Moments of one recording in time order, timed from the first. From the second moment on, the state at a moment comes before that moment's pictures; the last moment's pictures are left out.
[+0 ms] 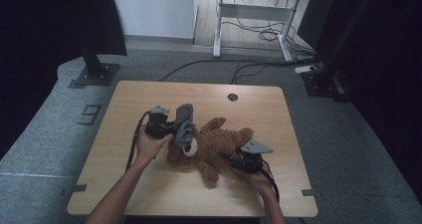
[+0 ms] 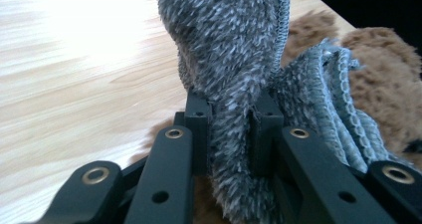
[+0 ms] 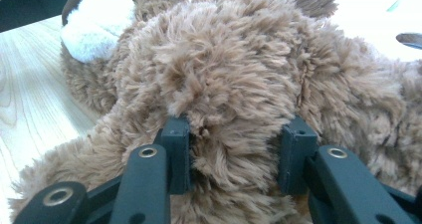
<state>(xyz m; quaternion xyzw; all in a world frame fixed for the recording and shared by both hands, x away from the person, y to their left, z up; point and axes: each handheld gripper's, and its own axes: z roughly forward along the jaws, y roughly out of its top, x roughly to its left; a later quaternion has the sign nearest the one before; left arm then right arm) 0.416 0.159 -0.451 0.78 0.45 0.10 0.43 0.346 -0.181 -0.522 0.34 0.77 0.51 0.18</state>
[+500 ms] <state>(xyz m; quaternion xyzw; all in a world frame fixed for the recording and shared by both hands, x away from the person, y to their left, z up) 0.413 0.200 -0.475 0.77 0.49 0.12 0.39 0.347 -0.181 -0.522 0.35 0.76 0.51 0.18</state>
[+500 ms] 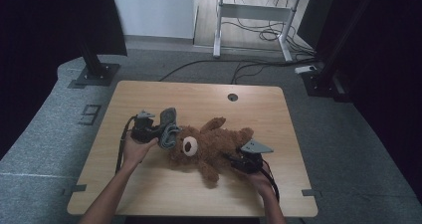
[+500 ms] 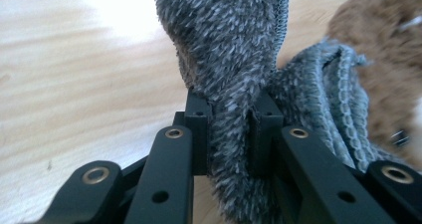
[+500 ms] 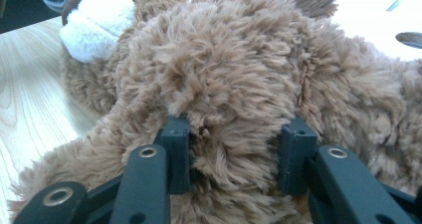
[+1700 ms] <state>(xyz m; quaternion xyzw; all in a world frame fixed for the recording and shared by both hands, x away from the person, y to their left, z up) 0.417 0.020 -0.432 0.83 0.35 0.05 0.43 0.348 -0.183 -0.524 0.35 0.76 0.52 0.18</state>
